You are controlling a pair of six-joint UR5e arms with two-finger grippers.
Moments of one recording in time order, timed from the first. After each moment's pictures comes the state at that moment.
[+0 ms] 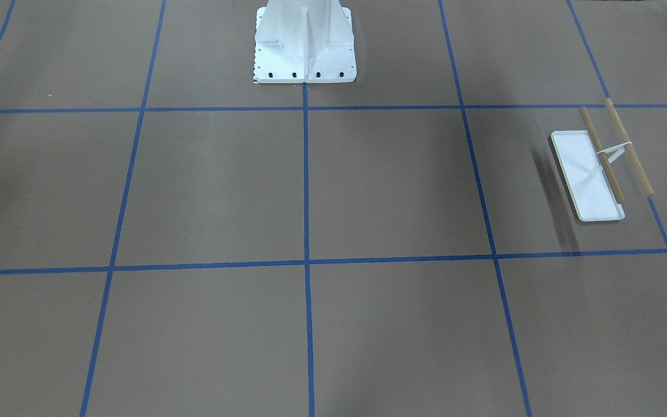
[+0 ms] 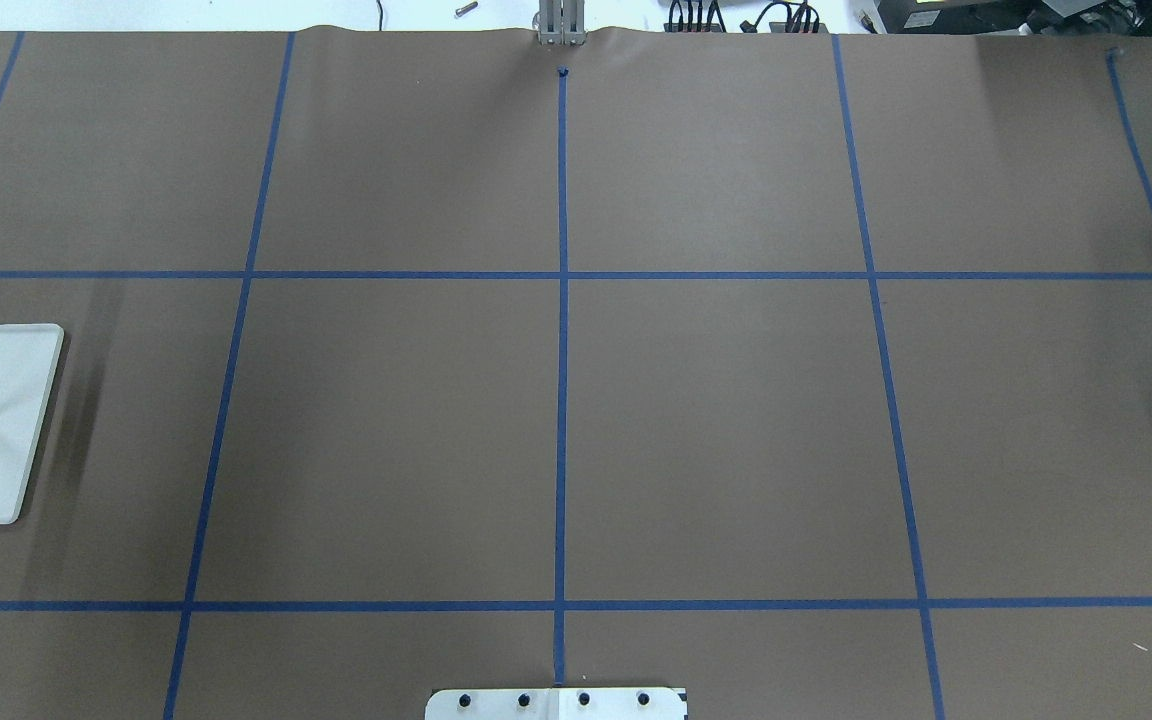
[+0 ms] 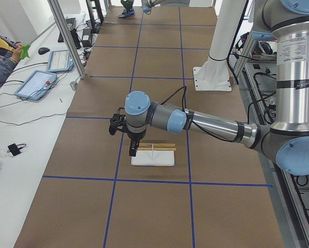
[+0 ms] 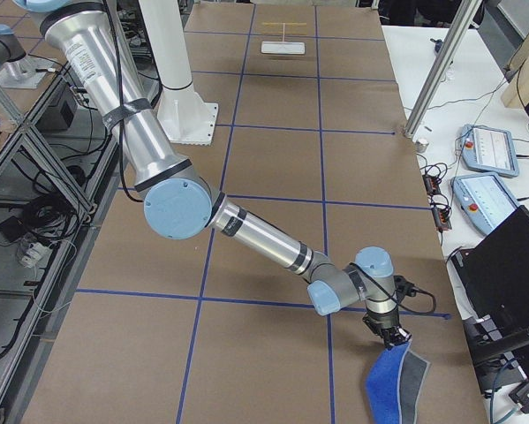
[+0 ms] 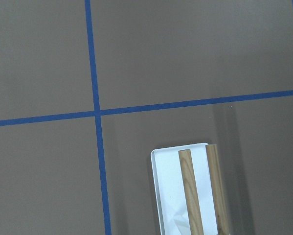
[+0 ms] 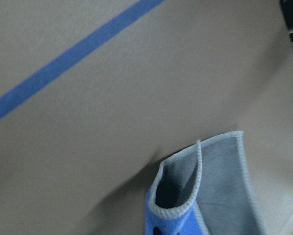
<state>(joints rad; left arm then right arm) -1.50 -1.48 -1.88 -1.62 -2.41 -0.13 1.43 -1.06 0.63 -0.70 1.90 -0.50</state>
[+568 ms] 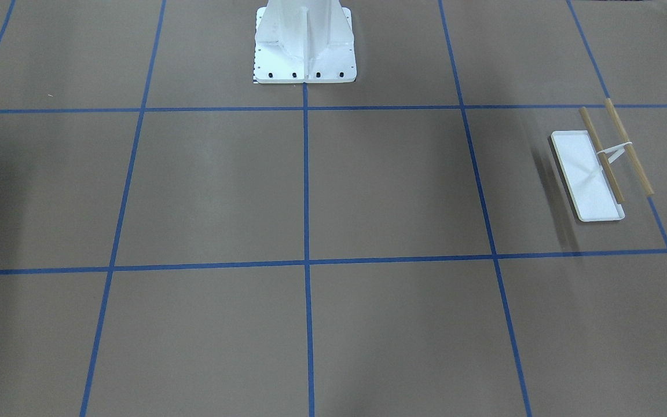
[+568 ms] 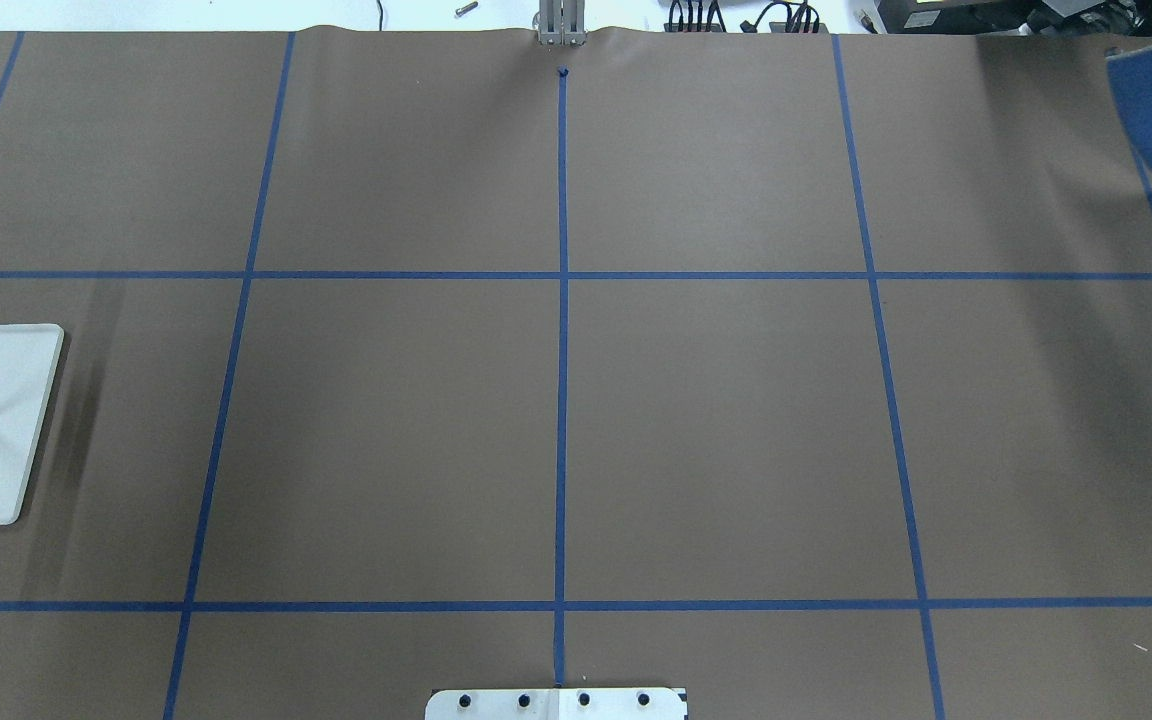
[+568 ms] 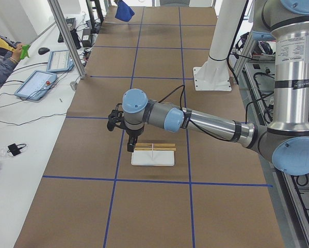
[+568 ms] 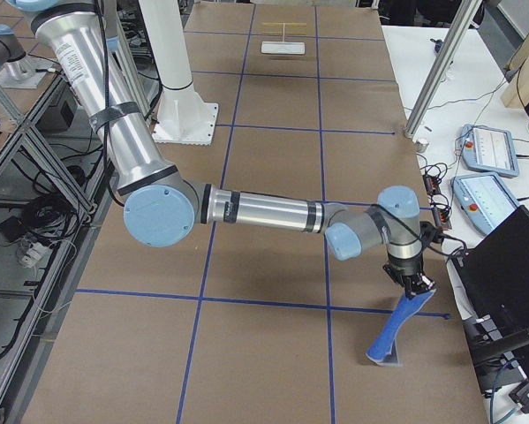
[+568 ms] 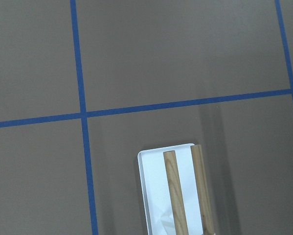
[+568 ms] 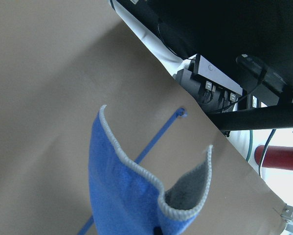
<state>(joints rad) -1.50 -1.52 -1.87 -1.63 -2.45 -0.13 1.43 -1.16 1.41 -1.37 1.98 -0.33</state>
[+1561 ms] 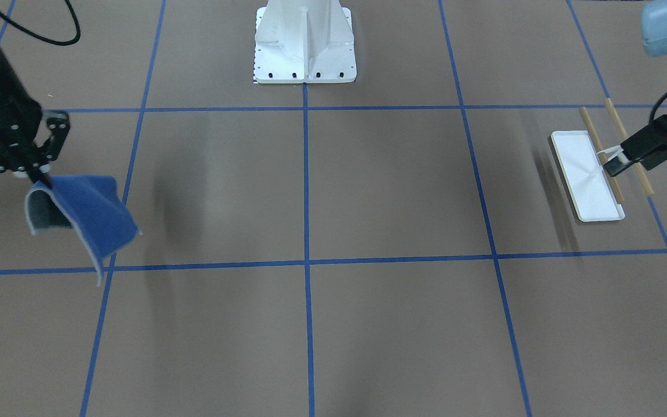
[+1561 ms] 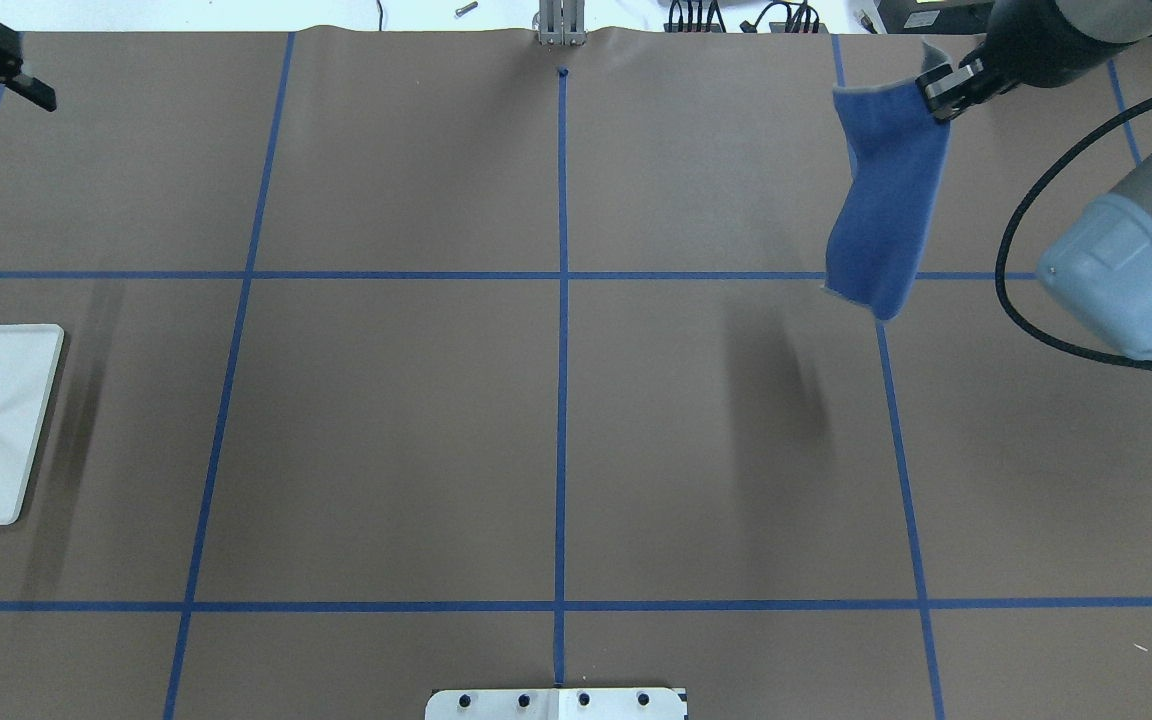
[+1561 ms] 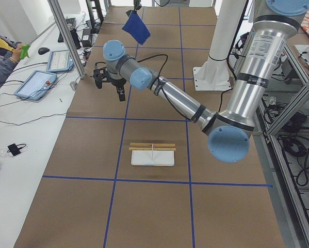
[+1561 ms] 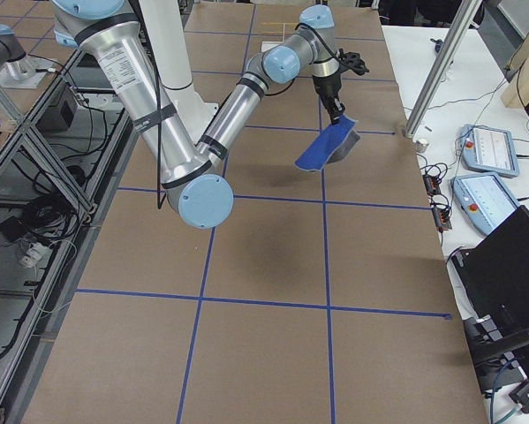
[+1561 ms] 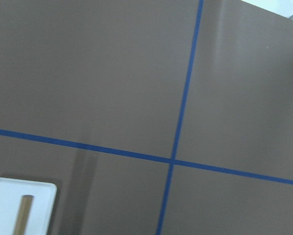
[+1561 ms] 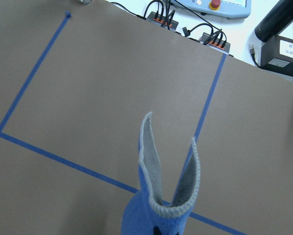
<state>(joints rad) -1.28 -1.92 -1.86 -1.62 -2.51 -1.05 1.01 -1.02 2.07 -1.86 1.99 0.50</state>
